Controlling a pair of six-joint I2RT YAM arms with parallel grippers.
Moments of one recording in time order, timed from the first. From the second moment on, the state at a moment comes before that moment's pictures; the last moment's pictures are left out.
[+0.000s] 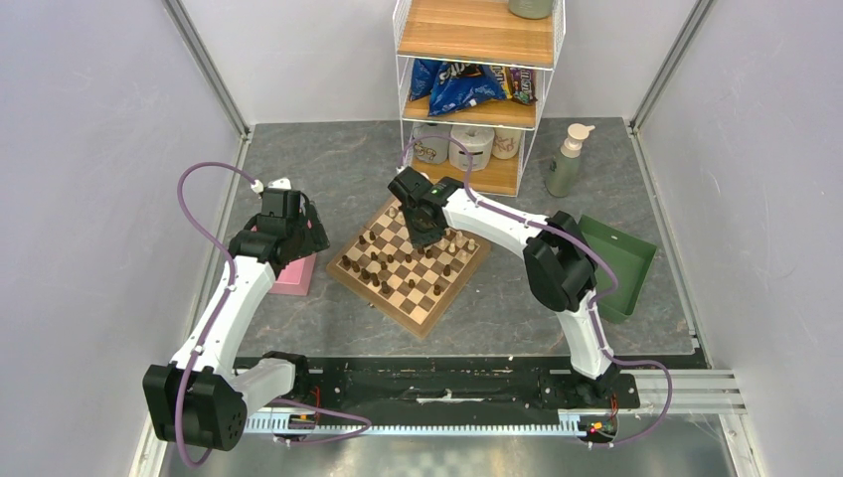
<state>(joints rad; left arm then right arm) -0.13 1.09 0.91 -0.71 -0.23 -0.41 0.82 2.12 1.79 -0.81 0.14 0.48</state>
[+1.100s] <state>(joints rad) -0.13 1.09 0.91 -0.70 -0.23 -0.41 1.03 1.91 1.66 -0.81 0.13 0.50</state>
